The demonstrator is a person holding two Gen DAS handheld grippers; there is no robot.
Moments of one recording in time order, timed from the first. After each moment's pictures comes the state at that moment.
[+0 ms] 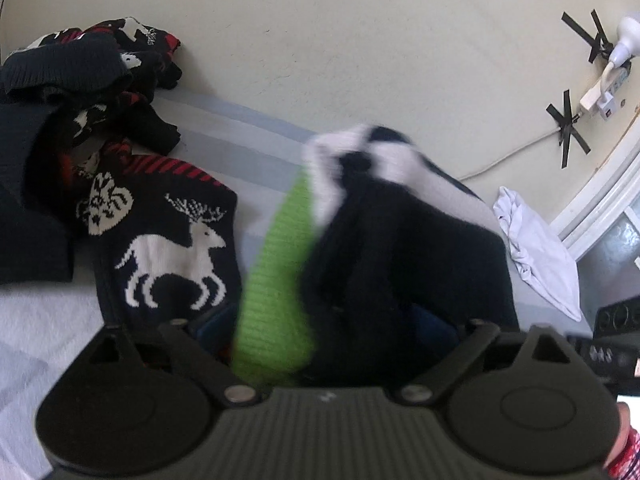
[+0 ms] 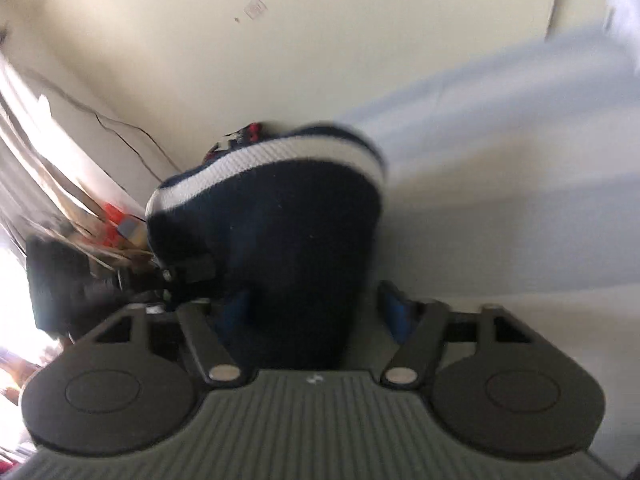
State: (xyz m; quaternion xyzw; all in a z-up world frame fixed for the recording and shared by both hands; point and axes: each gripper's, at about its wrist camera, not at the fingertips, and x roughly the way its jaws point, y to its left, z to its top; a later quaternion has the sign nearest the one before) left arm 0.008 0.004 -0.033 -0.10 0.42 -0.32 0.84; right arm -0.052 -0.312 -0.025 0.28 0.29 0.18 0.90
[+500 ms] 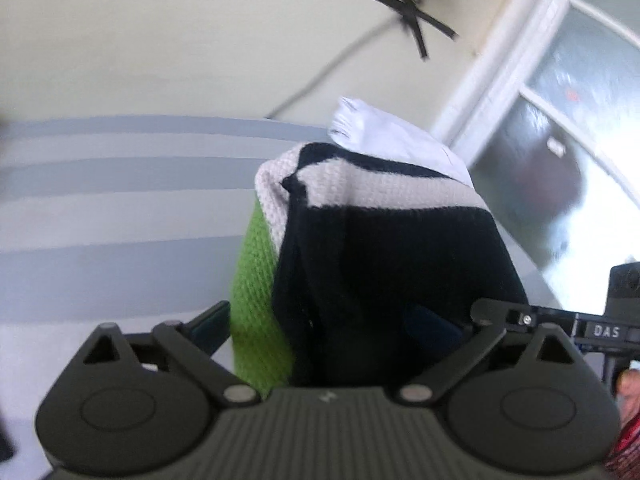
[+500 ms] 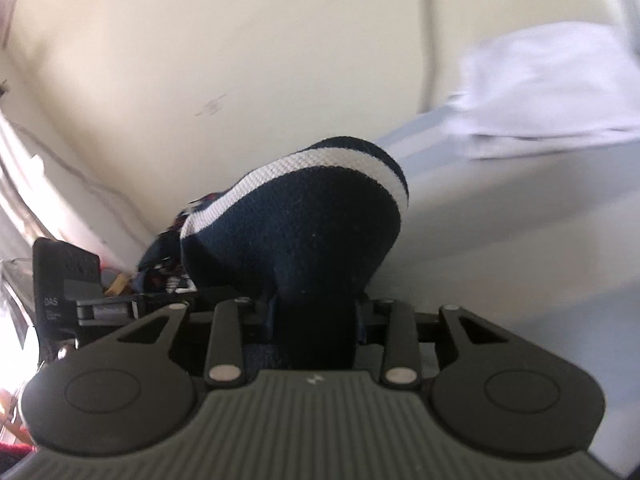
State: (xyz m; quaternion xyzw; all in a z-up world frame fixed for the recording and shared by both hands) left arm -0.072 -0.172 -0.010 0.02 0.41 -0.46 0.79; right arm -0.203 -0.402 0.007 0.26 0.21 0.06 0.94
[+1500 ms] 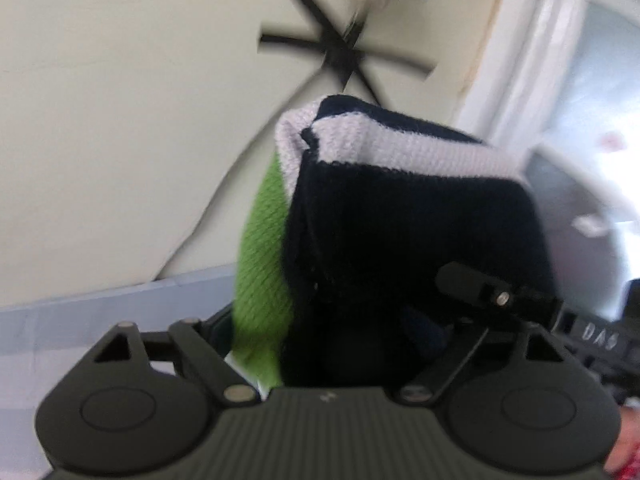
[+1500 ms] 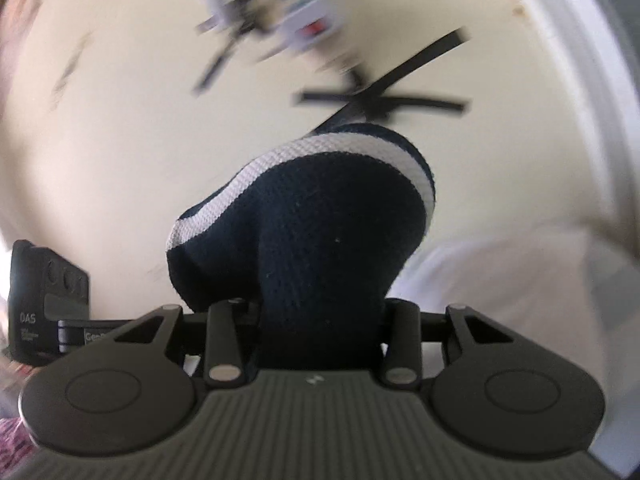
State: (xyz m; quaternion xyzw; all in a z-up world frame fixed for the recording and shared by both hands) left arm 0.016 -0.413 0.046 0.05 0.35 -0.46 0.81; right arm -0.142 -0.566 0.083 0.24 0.04 0.00 0.97
